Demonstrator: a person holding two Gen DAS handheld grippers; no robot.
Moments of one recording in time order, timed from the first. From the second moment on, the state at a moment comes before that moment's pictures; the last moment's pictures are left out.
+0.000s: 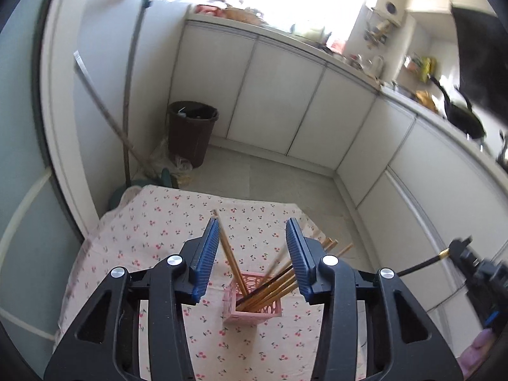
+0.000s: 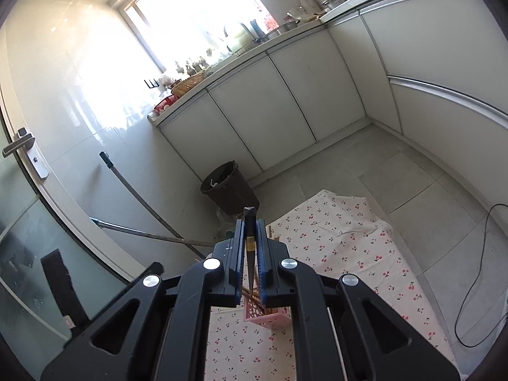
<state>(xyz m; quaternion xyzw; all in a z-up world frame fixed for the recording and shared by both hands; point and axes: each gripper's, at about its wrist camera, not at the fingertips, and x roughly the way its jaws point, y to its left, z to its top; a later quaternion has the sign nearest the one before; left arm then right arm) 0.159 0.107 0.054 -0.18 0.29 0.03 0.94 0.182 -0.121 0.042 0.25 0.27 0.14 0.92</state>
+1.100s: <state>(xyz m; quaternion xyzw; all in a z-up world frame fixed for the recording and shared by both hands) 0.093 0.101 0.066 -0.11 0.25 0.07 0.96 0.166 -0.047 0.015 0.15 0.27 0.11 0.94</state>
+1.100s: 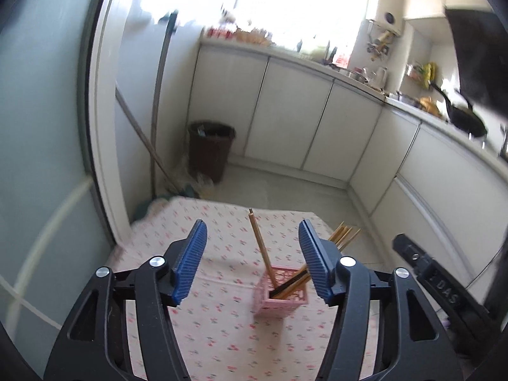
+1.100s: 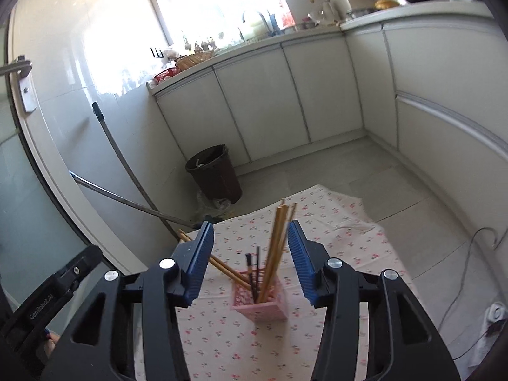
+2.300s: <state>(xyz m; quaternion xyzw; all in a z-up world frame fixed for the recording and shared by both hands) 0.001 0.016 -0.014 -0.02 0.29 0.10 0.95 0.027 -0.121 -0.053 0.04 0.29 -0.08 0.95</state>
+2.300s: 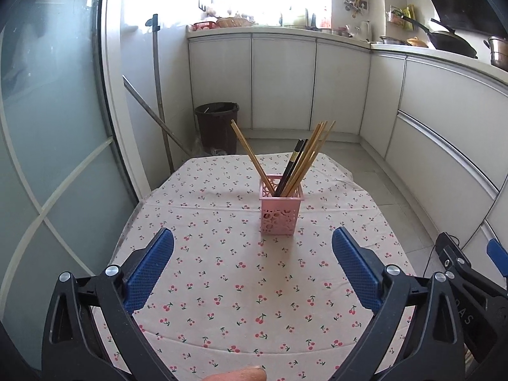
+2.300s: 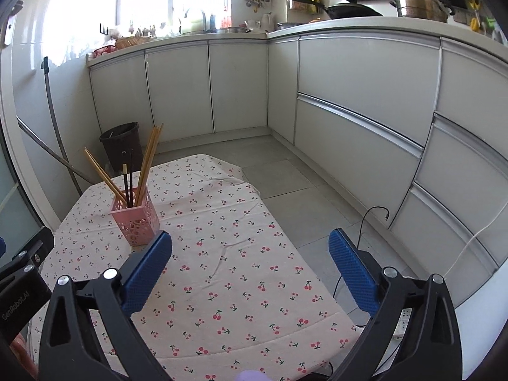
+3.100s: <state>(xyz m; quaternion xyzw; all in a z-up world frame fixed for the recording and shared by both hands) 0.007 0.012 -0.023 -0.02 0.31 0.09 0.95 0.032 -0.122 -0.062 0.05 0.31 -0.08 0.94</state>
